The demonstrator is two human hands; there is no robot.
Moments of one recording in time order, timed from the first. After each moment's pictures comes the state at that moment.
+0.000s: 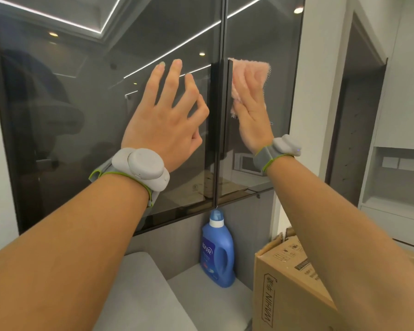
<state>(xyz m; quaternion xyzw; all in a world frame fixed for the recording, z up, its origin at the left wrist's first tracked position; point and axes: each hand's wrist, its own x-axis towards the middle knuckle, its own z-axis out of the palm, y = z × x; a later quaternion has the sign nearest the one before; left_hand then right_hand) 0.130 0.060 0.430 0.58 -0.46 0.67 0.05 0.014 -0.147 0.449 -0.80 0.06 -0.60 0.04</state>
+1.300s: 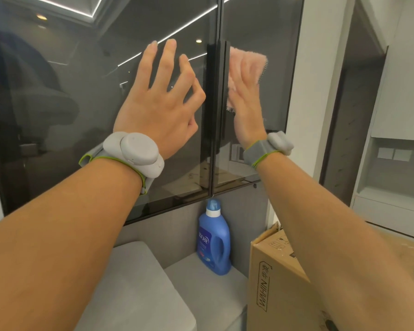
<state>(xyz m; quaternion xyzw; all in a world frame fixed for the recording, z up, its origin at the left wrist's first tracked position) 0.133 0.058 0.430 0.57 -0.46 0.68 0.04 0.022 -0.122 0.437 -0.79 0.02 -0.60 0.12</state>
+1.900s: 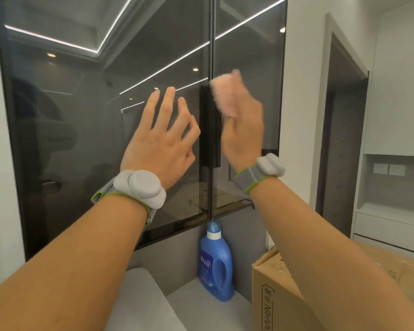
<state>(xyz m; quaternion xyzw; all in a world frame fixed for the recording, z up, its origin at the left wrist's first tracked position) 0.129 0.061 0.430 0.58 -0.45 0.67 0.04 0.011 -0.078 0.449 -0.65 0.05 -0.75 -0.04</state>
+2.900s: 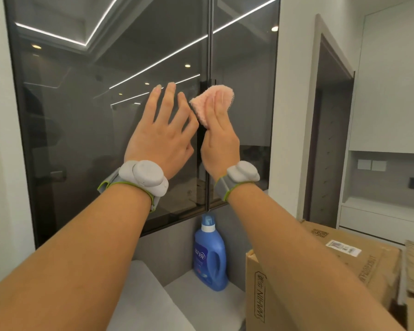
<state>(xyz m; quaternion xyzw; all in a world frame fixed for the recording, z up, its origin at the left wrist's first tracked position) 0.124 0.064 0.430 0.59 -0.45 0.66 0.05 0.032 -0.053 0.412 -0.74 0.16 -0.65 -0.03</state>
